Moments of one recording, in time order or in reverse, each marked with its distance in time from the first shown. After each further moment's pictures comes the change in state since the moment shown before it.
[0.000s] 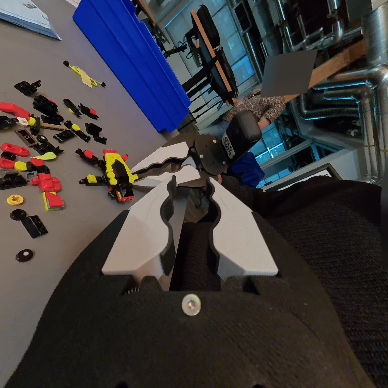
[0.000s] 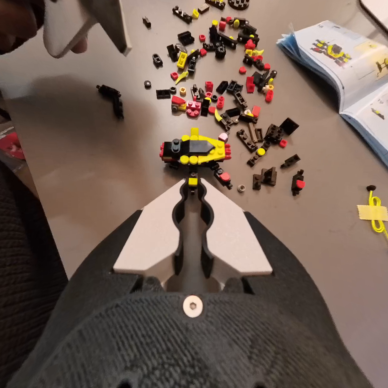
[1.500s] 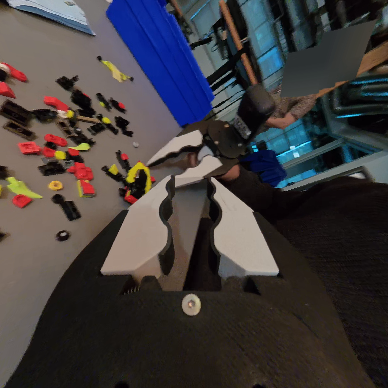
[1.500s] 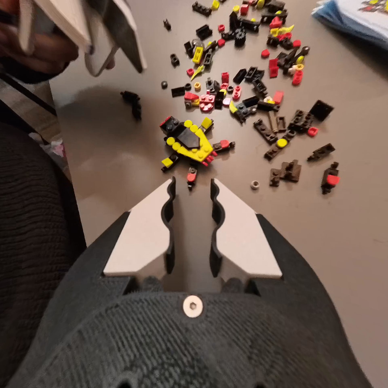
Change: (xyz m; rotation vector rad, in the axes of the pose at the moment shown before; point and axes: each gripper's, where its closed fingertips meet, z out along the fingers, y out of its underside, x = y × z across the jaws) left arm -0.022 0.003 -0.003 -0.029 -0.124 0.002; right arm -0.007 0.004 0.000 -0.001 -0.216 0.122
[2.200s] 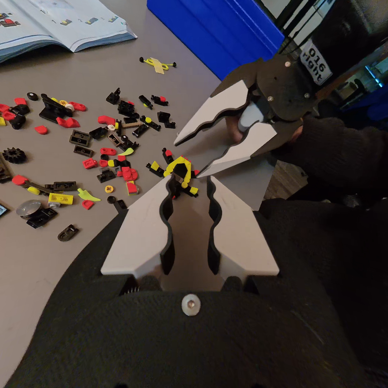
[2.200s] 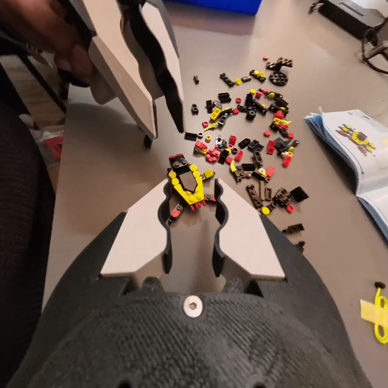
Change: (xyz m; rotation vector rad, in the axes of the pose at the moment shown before) left arm -0.028 0.011 0.002 -0.131 -0.352 0.355; right arm -0.006 -0.042 0.009 0.136 -0.027 -0.327
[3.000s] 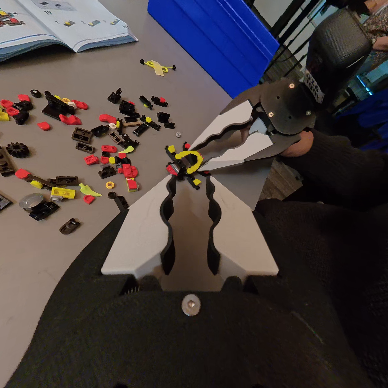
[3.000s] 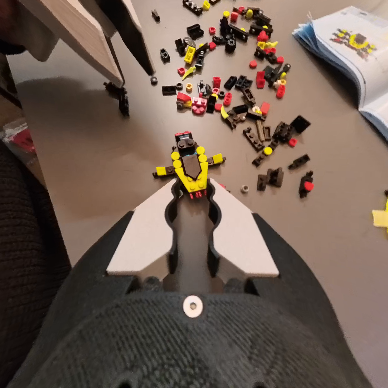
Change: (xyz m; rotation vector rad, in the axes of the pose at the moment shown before) left arm 0.000 0.000 -0.008 0.017 0.015 -0.022; right arm -0.002 0.038 -0.014 -0.191 0.156 0.201
